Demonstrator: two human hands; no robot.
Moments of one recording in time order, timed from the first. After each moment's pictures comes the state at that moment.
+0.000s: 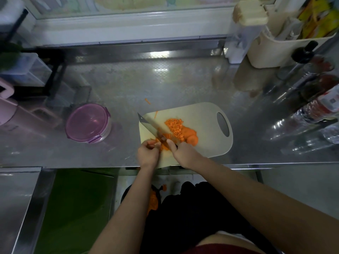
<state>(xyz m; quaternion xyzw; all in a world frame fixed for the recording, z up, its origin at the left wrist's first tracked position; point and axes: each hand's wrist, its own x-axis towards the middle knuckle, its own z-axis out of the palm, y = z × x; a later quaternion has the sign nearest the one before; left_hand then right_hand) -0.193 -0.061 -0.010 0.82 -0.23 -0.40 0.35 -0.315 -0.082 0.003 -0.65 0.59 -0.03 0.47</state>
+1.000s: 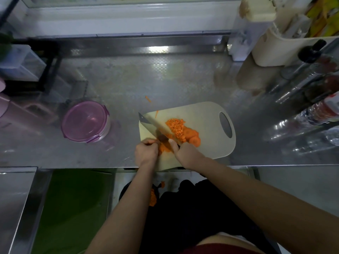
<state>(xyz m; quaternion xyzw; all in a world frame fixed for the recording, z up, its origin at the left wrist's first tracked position) -0.183 -0.071 -0.010 0.84 -0.18 -0.42 0.31 -0.311 -0.086 0.002 -0.65 0.61 -0.02 0.45</state>
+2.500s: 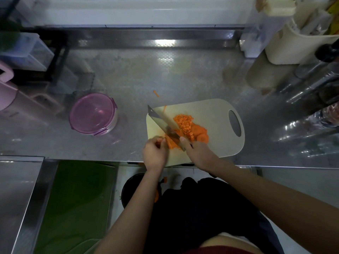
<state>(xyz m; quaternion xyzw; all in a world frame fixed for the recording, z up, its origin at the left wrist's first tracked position) -0.186 -0.050 -0.021 0.82 -0.35 -0.33 0.31 -0.326 -0.079 0.020 -0.65 0.57 -0.04 0.49</state>
